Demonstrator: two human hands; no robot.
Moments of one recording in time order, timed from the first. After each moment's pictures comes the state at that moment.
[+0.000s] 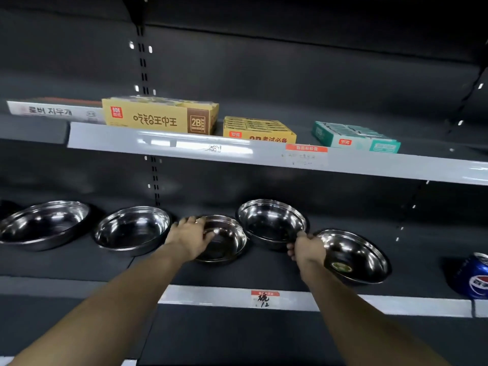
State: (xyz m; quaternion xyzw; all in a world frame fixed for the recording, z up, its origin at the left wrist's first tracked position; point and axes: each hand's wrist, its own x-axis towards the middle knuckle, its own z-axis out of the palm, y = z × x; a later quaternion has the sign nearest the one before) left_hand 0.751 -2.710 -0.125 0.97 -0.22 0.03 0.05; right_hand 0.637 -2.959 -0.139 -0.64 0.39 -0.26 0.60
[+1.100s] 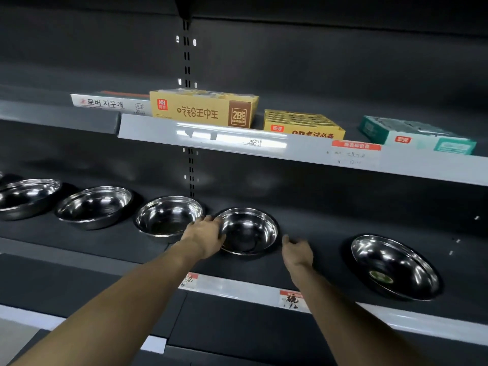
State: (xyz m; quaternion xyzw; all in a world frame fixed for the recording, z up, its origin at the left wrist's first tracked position) left_hand 0.742 -2.676 -0.125 0.98 -0.18 -0.01 0.06; right_hand 0.685 -2.890 -0.170 -0.77 0.37 -0.16 0.49
